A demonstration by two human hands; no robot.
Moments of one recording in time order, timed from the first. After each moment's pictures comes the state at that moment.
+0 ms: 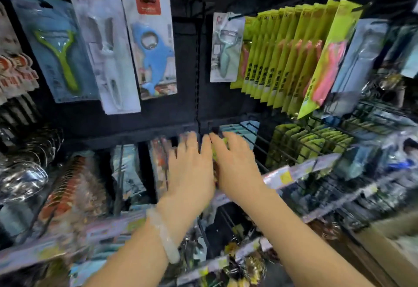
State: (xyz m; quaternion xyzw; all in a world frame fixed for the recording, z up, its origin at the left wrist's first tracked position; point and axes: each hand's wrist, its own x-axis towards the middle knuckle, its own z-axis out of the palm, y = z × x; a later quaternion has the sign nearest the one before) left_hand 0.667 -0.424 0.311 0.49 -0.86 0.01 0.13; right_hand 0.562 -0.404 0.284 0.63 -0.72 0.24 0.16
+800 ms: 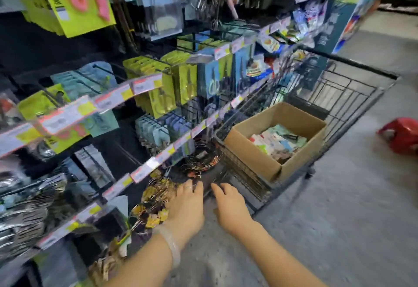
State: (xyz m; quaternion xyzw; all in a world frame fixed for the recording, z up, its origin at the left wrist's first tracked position) left_hand 0.451 -0.139 0.113 0.27 -0.95 -0.10 -0.13; right_hand 0.367 -0.042 0.075 0.43 -0.89 0.08 -0.15
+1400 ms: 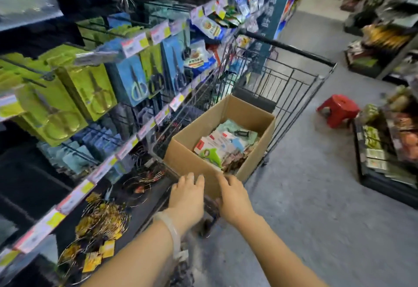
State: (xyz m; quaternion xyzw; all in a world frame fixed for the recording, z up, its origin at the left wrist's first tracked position) left_hand 0.230 -0.096 0.081 0.12 -0.98 -0.09 -0.16; right_hand 0.177 0.025 0.059 0.25 -0.95 0.11 -0.16
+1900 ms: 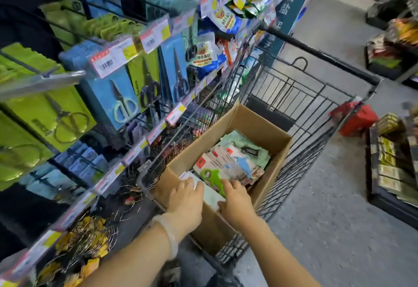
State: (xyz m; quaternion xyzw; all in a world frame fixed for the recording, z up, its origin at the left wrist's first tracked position) left_hand 0.081 -0.163 0.047 0.12 -0.97 -0.09 -0.21; right_hand 0.018 -0.036 0.030 0.21 -0.94 0.08 -0.25
